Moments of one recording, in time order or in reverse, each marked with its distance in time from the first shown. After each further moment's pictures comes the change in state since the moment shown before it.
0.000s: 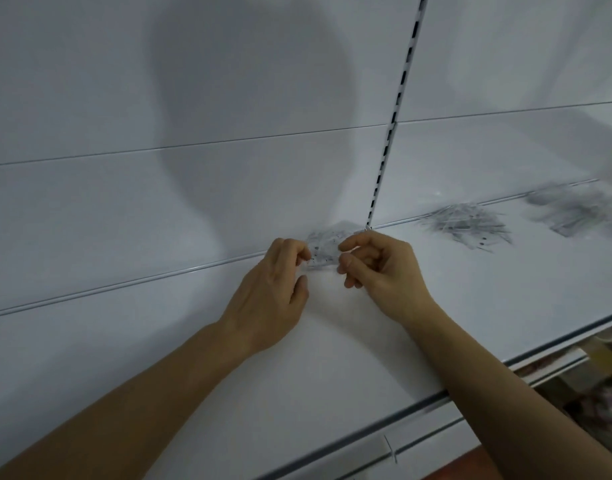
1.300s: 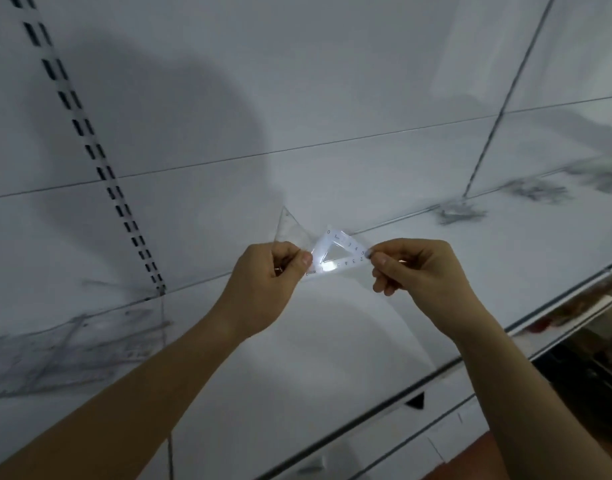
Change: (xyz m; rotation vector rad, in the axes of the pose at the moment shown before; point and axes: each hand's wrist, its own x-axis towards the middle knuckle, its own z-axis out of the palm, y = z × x) left_hand -0.181 -0.143 -0.261 -0.506 -0.002 -0.220; right_hand -0.124 -0.174 0.261 0.094 0.082 0.105
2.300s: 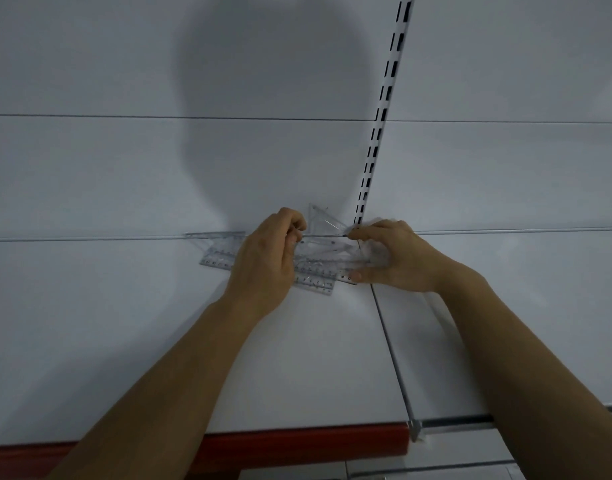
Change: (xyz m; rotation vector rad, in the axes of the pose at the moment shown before) left_hand -0.127 -0.115 -0.200 0.490 0.403 0.134; right_hand 0.034 0.004 0.259 -0.798 -0.698 -0.244
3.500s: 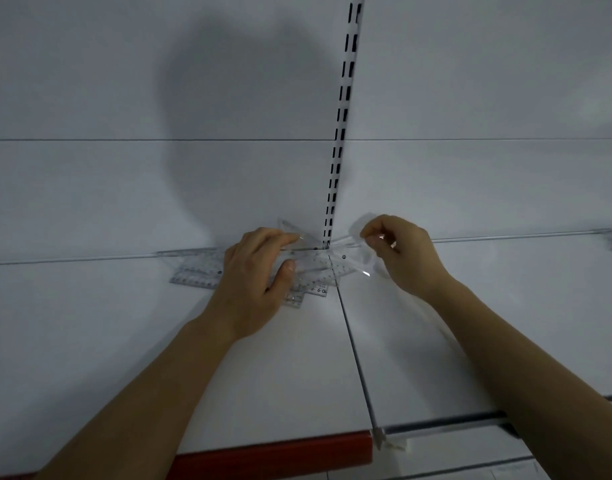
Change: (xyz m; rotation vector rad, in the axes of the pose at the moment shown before) left_hand -0.001 0.013 0.011 0.026 -0.105 0.070; right_hand -0.020 0.025 -0.019 0.205 0.505 -0.047
